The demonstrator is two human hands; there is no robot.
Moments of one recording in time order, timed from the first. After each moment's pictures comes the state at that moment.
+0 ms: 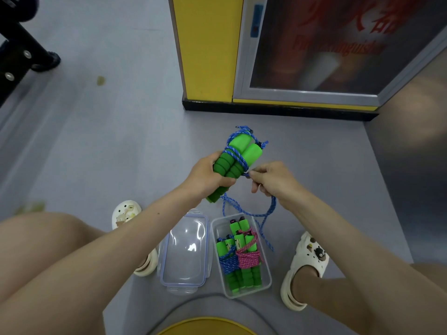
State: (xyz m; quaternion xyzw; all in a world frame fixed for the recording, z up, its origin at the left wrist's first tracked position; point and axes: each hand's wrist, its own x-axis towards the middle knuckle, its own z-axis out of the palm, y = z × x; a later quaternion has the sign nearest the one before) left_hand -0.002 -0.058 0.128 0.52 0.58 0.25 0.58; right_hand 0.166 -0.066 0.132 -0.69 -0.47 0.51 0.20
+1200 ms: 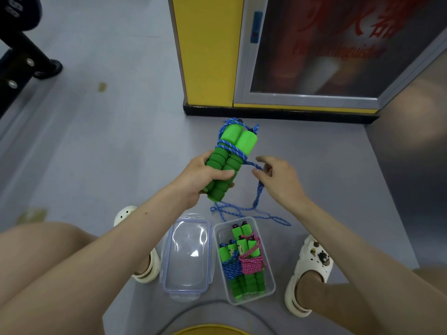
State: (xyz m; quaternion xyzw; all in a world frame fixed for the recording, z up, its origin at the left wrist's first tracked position) left_hand -0.016 -0.050 0.148 0.39 0.54 0.28 0.69; right_hand 0.170 -0.064 0.127 -0.68 -0.64 0.28 0.22
